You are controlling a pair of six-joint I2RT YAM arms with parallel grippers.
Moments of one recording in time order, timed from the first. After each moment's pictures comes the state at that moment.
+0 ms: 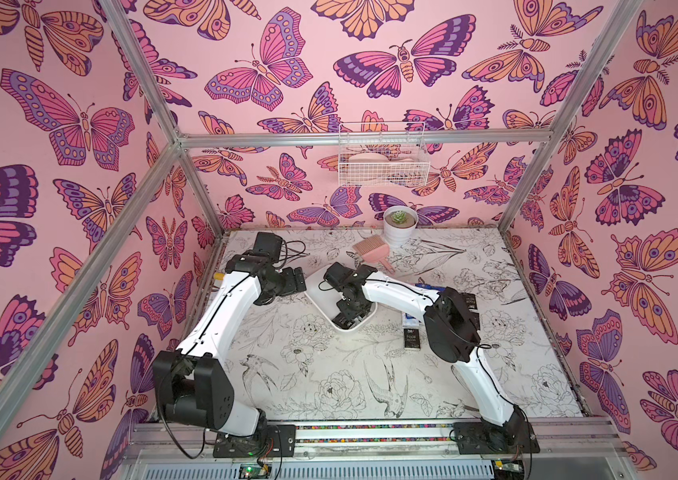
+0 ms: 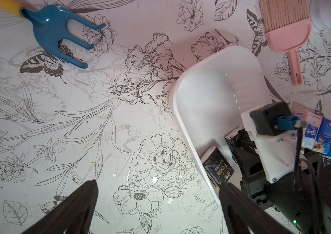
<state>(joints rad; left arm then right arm) -0.16 1.49 1.34 -0.97 0.06 -0.41 0.92 2.34 1.98 -1.00 0.21 0.18</state>
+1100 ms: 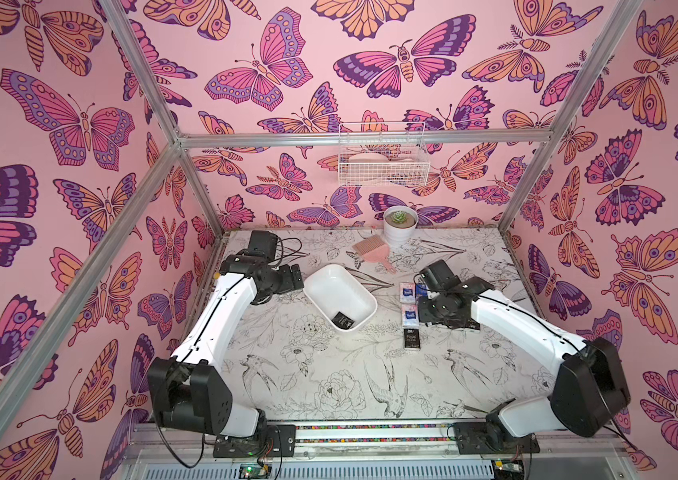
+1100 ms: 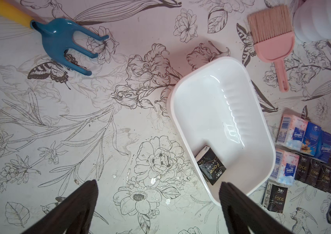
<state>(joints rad) -0.14 1.46 1.36 -0.97 0.07 -0.40 0.55 1.42 1.02 -0.82 0.12 0.42</state>
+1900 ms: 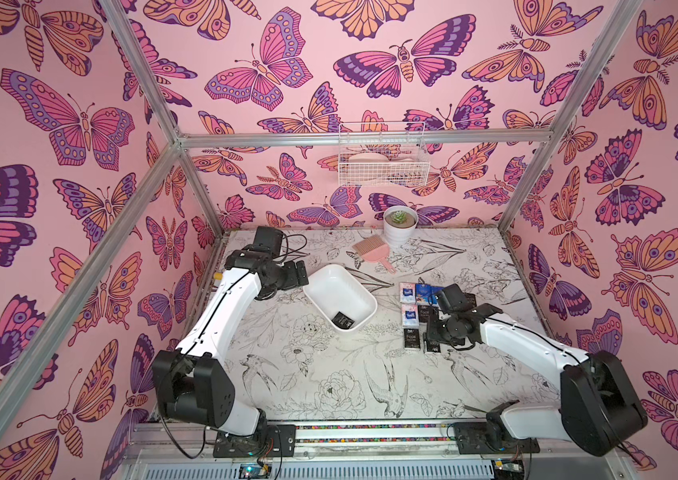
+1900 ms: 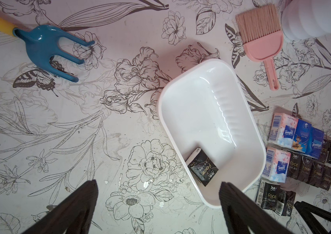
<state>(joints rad) -0.18 1.51 1.40 -0.97 0.08 -0.41 0.47 1.33 0.76 -0.61 -0.02 0.57</state>
